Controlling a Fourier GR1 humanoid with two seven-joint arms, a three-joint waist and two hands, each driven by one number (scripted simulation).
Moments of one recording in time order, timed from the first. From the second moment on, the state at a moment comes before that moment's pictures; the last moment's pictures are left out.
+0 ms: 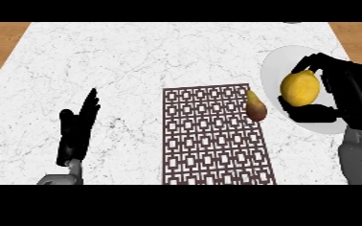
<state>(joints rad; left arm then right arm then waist) -0.02 0.12 -0.04 -1.47 -0.07 0.18 0.23 -0.28 -0.31 -0.07 -1.75 0.81 0.12 0.07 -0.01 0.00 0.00</state>
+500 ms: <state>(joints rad) -0.02 0.12 -0.03 -1.51 -0.07 0.14 0.26 -0.42 -0.37 -0.22 -1.40 0.79 0.04 0.01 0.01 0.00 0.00</state>
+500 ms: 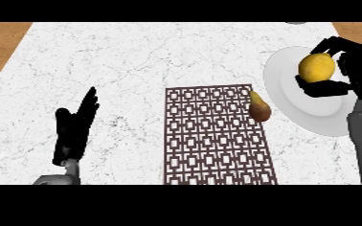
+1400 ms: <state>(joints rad) -0.04 0.10 -0.03 -1.48 -0.09 0.14 0.23 -0.66 -0.53 -0.23 -0.63 0.86 0.12 -0.23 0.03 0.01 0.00</state>
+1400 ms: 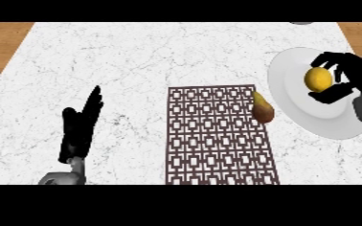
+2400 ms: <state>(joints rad) -0.03 0.10 -0.01 -1.46 -0.09 0.14 0.20 -0.75 -0.66 -0.56 -0.34 0.46 0.46 -0.63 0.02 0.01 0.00</state>
